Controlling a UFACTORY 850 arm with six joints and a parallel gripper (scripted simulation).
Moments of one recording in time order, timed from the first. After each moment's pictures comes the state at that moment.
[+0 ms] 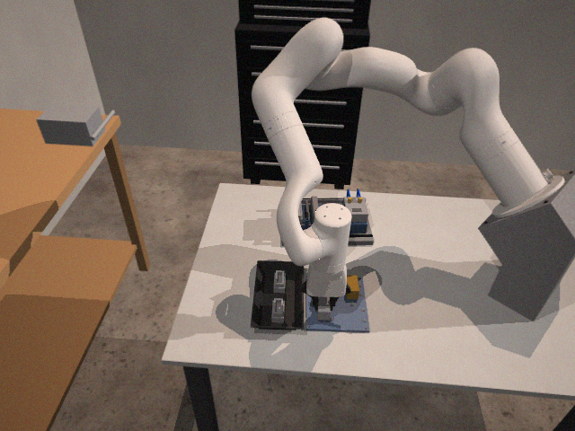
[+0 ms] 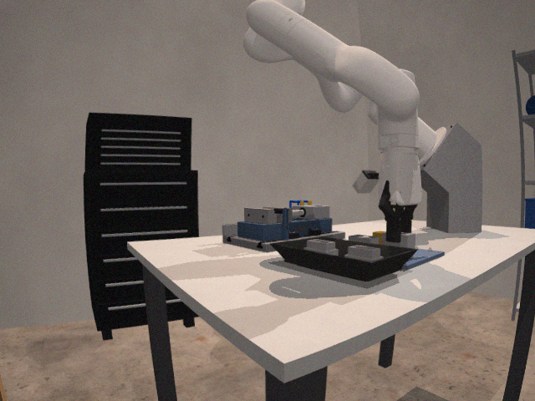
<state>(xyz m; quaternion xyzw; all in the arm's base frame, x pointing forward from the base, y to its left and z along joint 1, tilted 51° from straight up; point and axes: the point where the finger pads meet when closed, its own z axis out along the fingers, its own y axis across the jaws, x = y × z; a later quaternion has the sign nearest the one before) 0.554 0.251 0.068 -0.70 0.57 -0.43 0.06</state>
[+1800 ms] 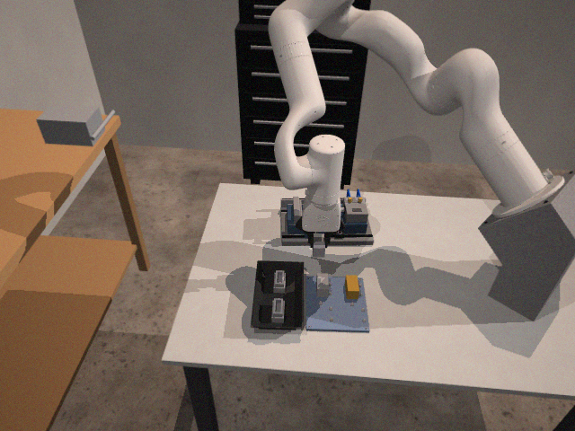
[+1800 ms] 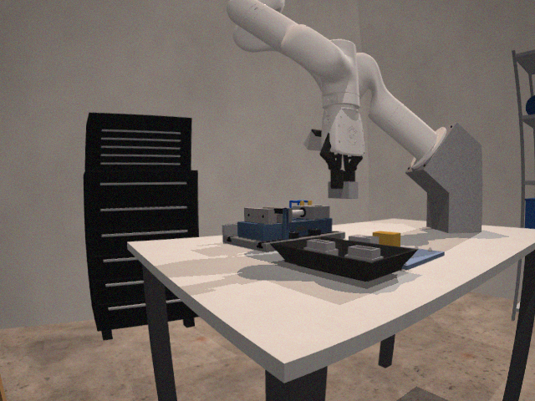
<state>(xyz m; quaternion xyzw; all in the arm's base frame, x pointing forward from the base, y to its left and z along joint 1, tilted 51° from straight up) 0.494 0.181 0.213 -0.70 0.57 -0.43 0.06</state>
